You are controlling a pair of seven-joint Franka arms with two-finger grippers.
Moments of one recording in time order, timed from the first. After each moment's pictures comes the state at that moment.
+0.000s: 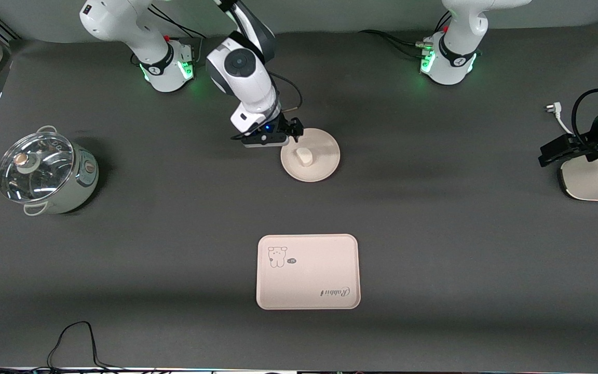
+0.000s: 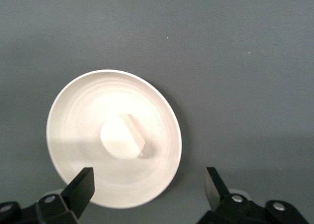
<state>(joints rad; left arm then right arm) 0.03 0.04 -0.03 -1.59 -0.01 1.61 -0.10 1.01 0.25 -0.13 -2.22 0.19 2.59 0.79</state>
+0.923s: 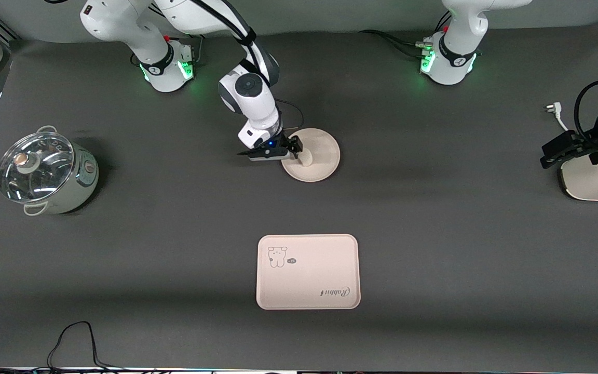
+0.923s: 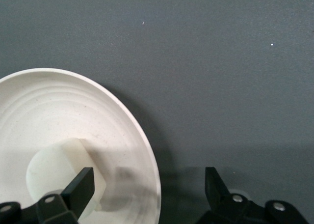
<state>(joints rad) 0.00 0.04 -0.03 -1.54 -0.01 1.63 -0.10 1.03 0.44 -0.13 -2.27 0.19 2.88 0.79</state>
